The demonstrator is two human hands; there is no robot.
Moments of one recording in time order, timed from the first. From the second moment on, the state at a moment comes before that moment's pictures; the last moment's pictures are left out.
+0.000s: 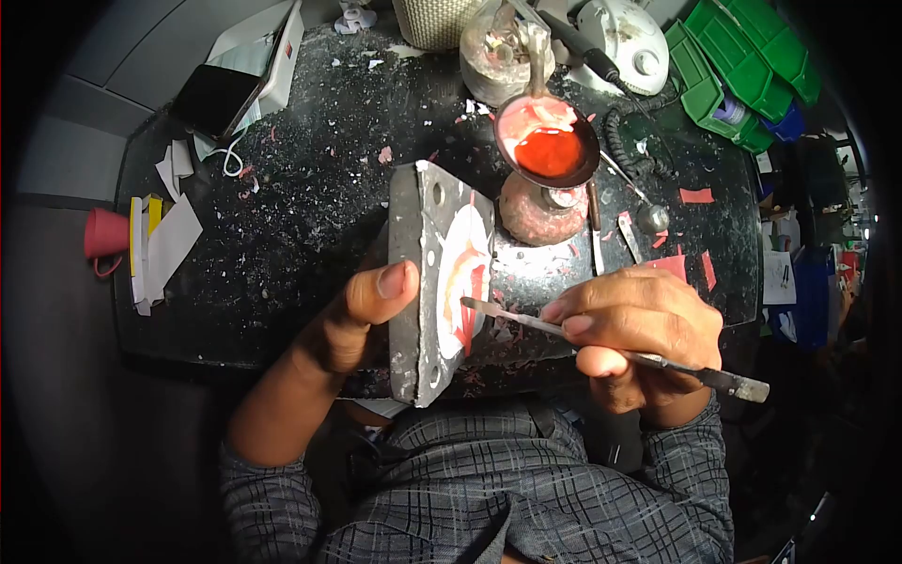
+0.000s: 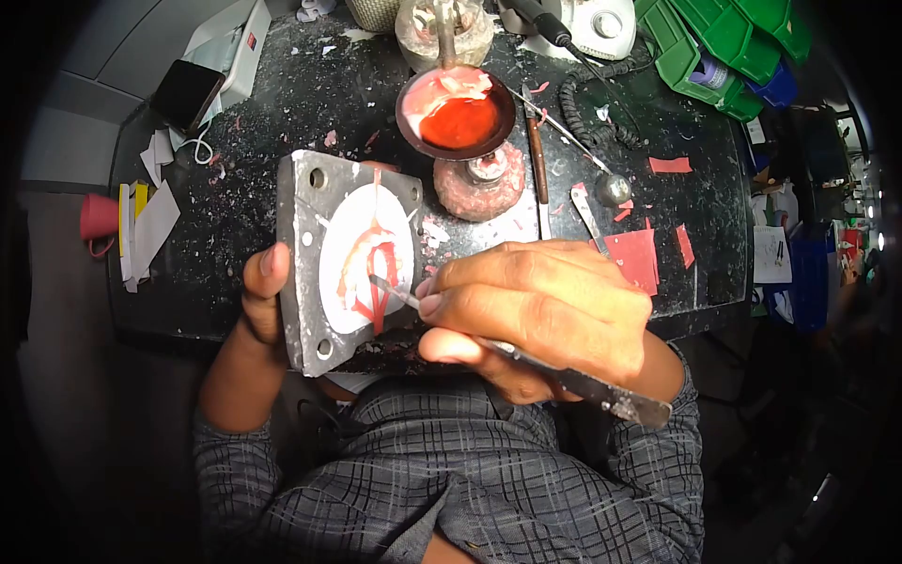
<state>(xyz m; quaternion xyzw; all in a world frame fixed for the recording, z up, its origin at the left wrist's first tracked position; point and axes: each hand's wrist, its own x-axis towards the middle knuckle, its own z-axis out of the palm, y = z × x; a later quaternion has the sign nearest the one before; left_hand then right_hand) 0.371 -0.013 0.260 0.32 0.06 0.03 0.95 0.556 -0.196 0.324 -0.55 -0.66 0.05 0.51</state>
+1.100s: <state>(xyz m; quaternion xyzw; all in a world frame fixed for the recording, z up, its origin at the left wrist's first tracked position) 0.369 -0.006 0.251 0.30 0.04 0.07 0.95 0.598 -0.185 0.308 -0.53 -0.45 -0.14 0.71</state>
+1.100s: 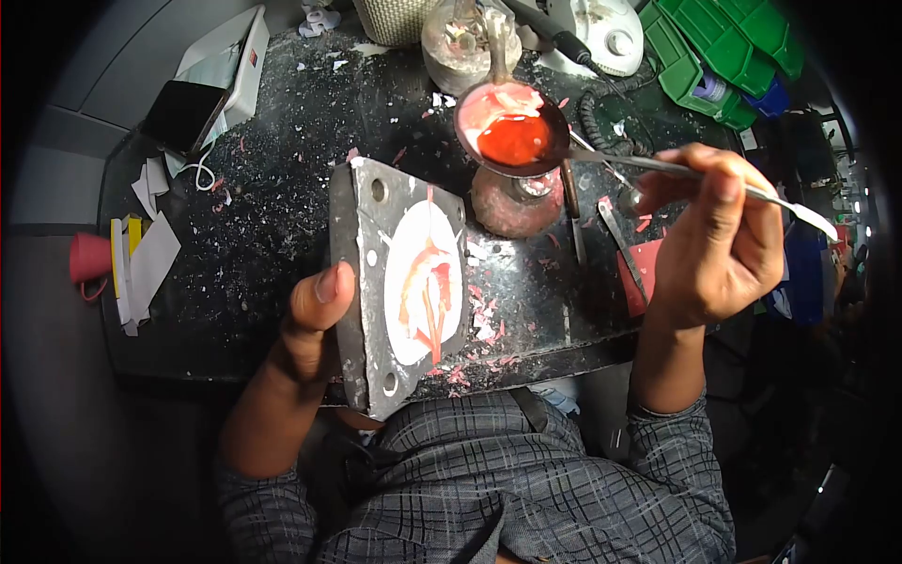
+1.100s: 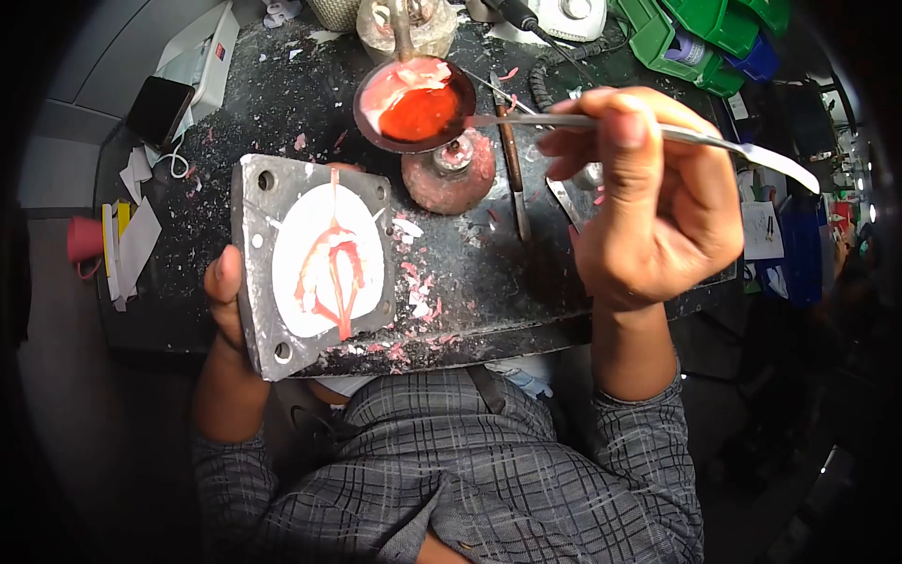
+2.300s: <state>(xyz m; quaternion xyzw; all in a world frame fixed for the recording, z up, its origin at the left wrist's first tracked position) 0.374 -0.009 0.241 0.26 -0.01 0.09 0.96 0.557 -0.188 0.310 -0.50 -0.63 0.02 0.59</state>
